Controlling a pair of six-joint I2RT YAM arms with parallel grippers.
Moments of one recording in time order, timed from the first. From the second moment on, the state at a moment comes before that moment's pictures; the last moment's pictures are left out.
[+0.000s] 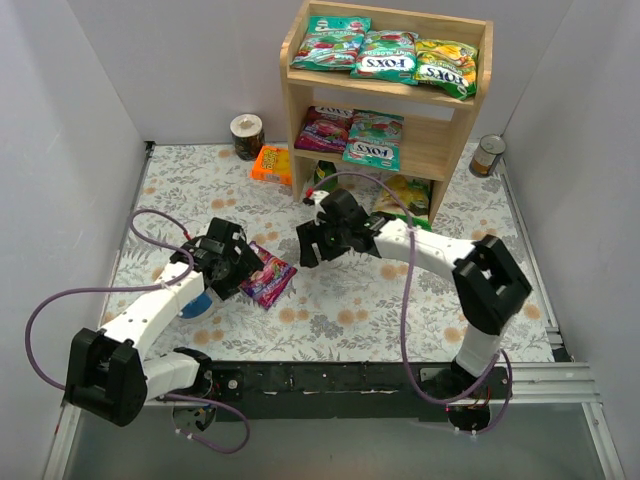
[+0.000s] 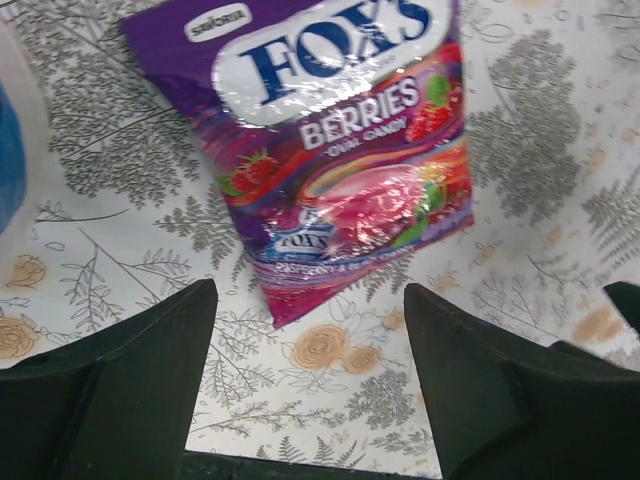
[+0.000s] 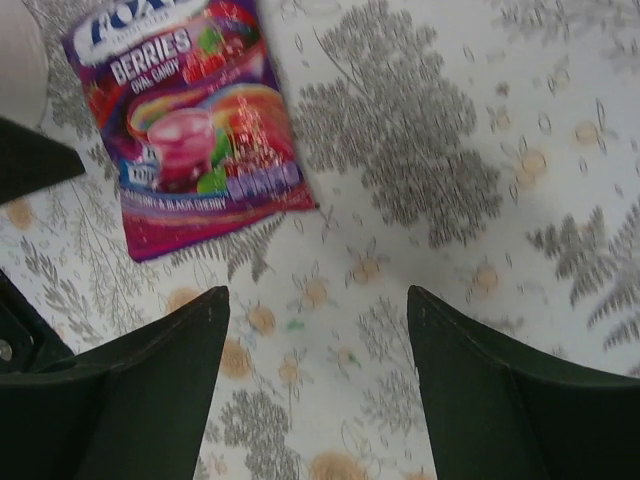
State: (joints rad) left arm -0.37 1.16 0.78 -0.69 -0.11 -1.03; right arm 0.81 1.72 1.21 -0.32 -0.20 0.32
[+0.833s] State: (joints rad) left arm -0.37 1.37 0.75 -0.60 -0.19 -1.04; right arm 0.82 2.07 1.32 -0.13 -0.58 0.24
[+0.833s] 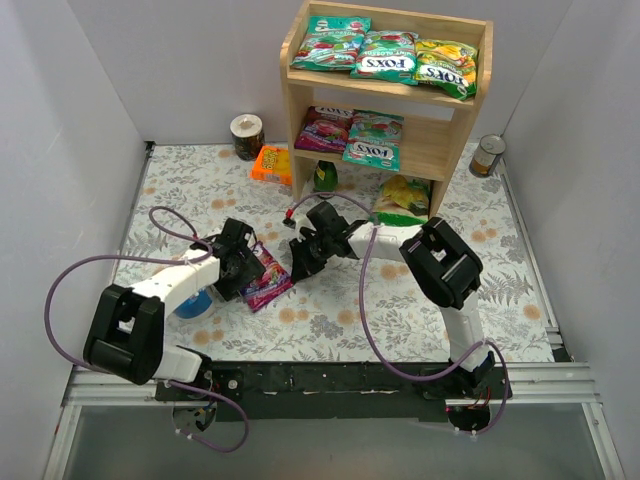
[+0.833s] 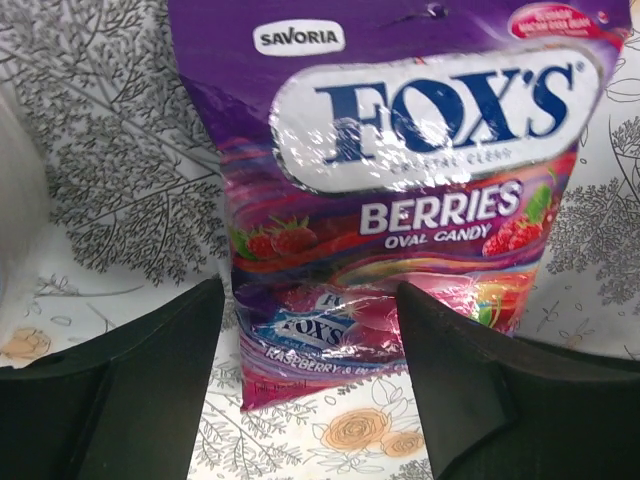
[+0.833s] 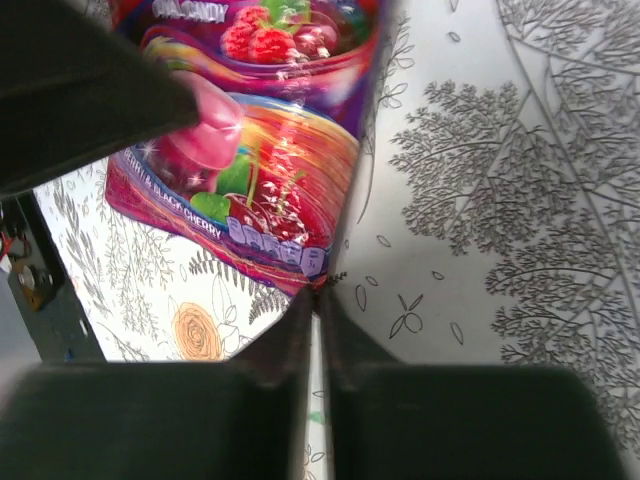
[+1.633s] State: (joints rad) left arm -0.44 1.54 0.95 -0.39 -0.05 -0.82; right arm 0.85 1.57 0.80 0.05 -0.37 0.64
